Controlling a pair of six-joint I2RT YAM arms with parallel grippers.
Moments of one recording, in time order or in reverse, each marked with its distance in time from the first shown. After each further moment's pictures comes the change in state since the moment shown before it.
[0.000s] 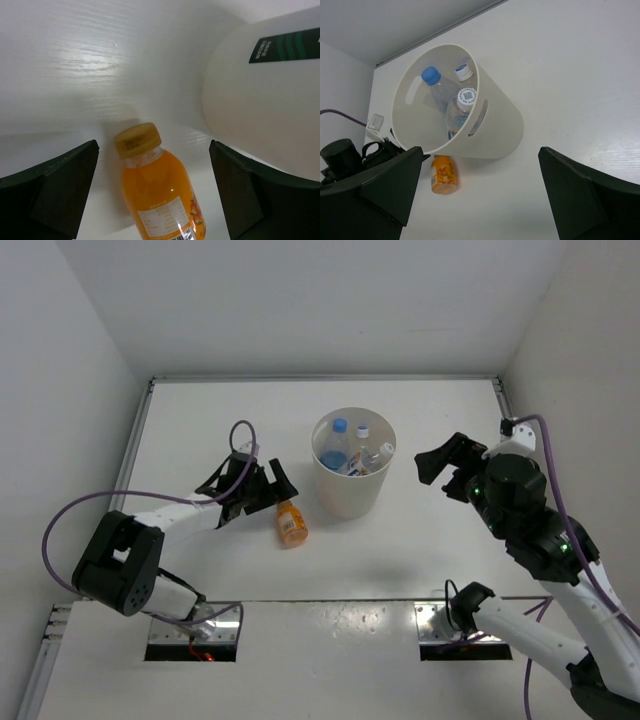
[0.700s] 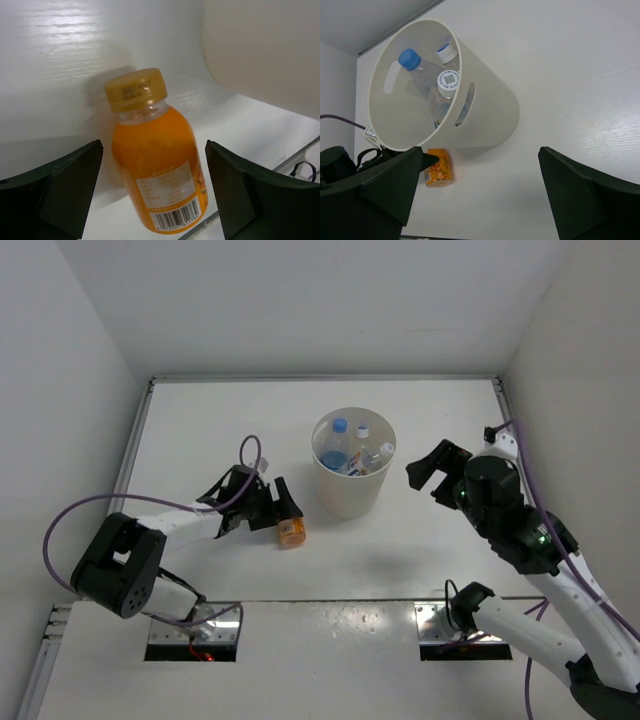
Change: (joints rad) left arm -0.024 -0.010 -0.089 0.001 0.163 0.020; right arm 0.000 0.009 -0.106 0.000 -0.010 0.091
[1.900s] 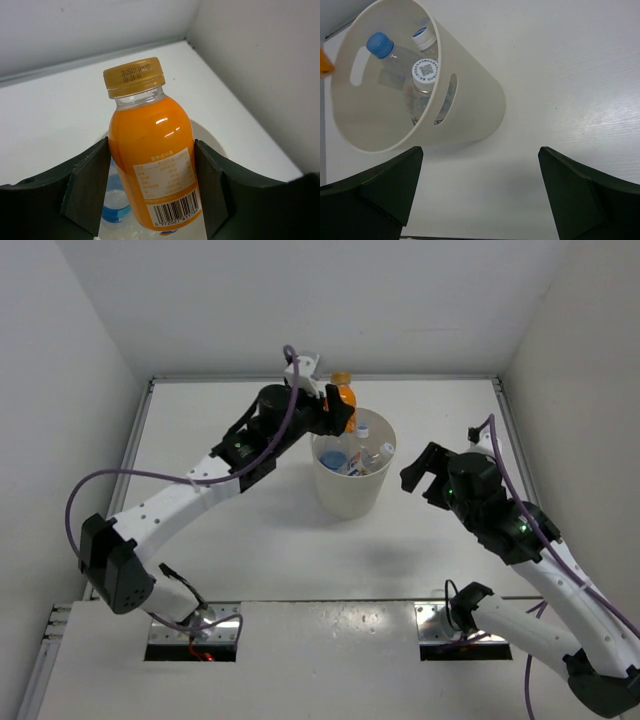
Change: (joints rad) left arm -0.274 0.015 0.785 -0.025 -0.356 0.416; right arm 0.000 0.060 -0.042 0.005 0.000 -0.015
